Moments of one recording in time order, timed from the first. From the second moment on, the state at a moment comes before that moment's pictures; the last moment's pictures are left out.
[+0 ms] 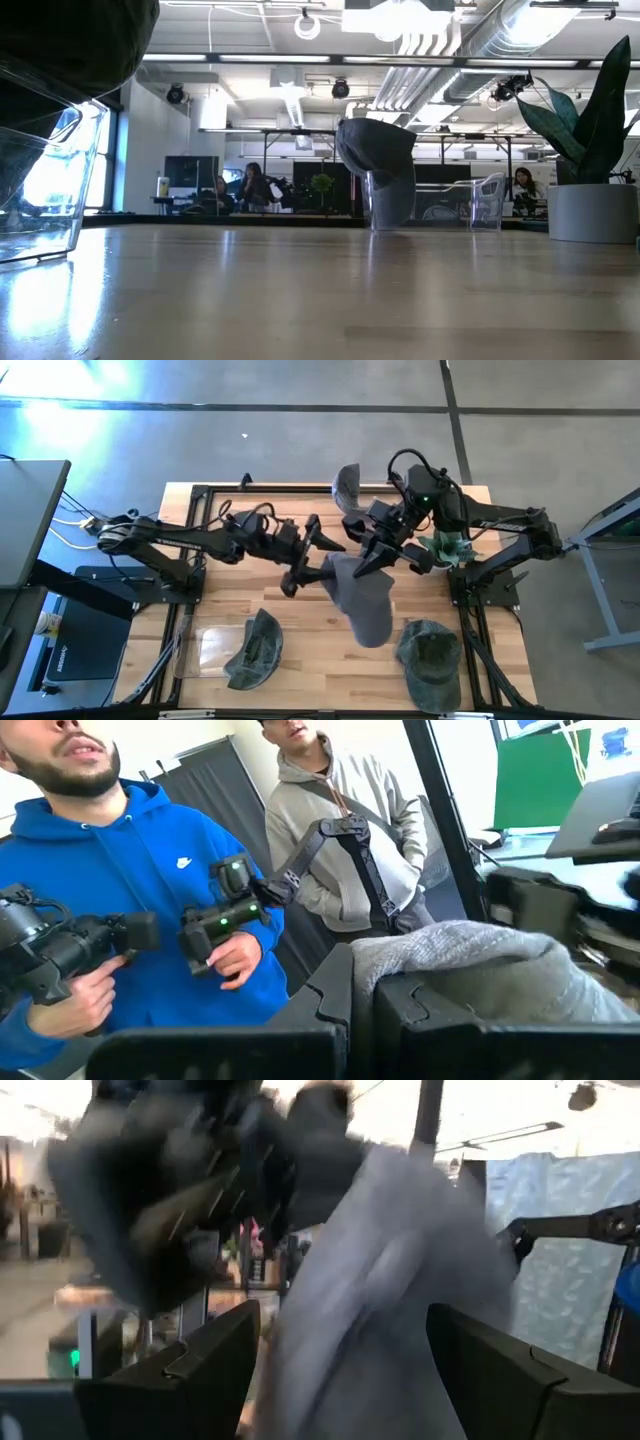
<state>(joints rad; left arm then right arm) -0.06 1.41 1.16 0.55 0.23 -0.14 -0.09 1.42 1.54 -0.07 -0.95 0.45</state>
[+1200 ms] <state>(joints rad) -0.03 1.49 1.41 0.34 0.96 -0.40 -0.06 1.40 1.54 -0.32 -0.92 0.52</state>
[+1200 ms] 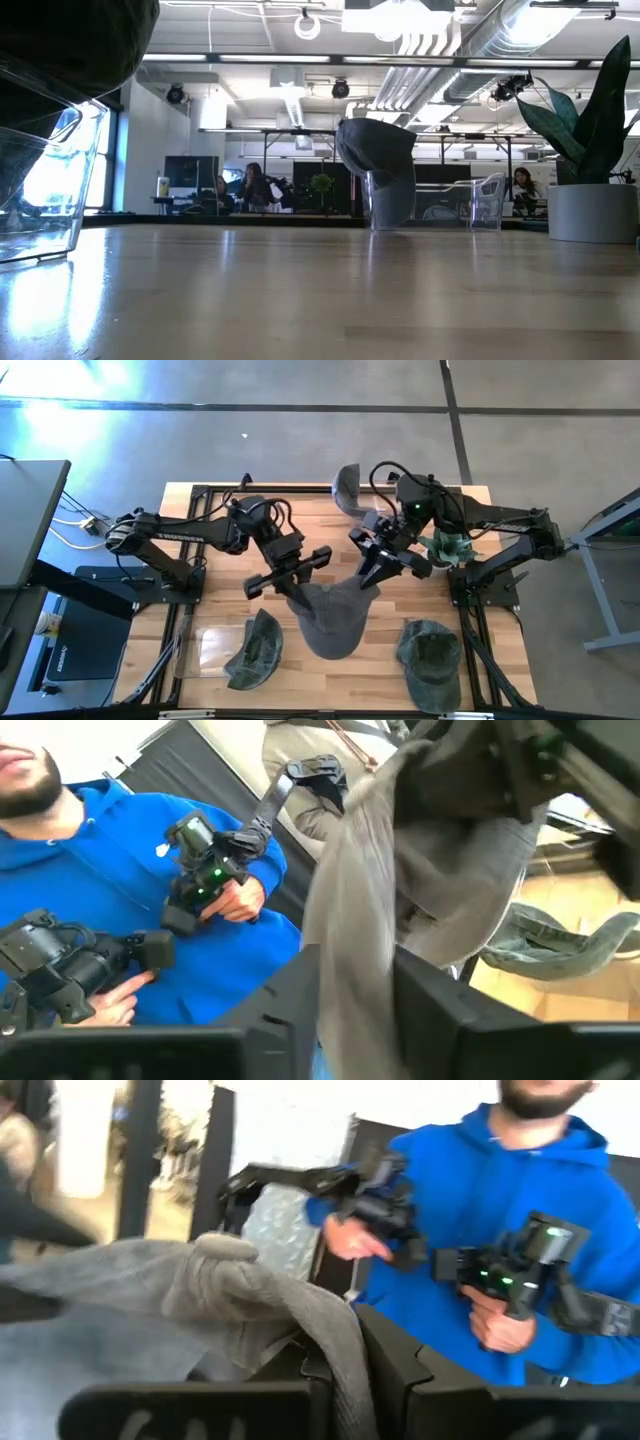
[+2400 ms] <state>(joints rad) 0.01 1.47 1.41 0.37 0.89 -0.50 0.06 1.40 1.54 -0.23 -0.87 0.52</state>
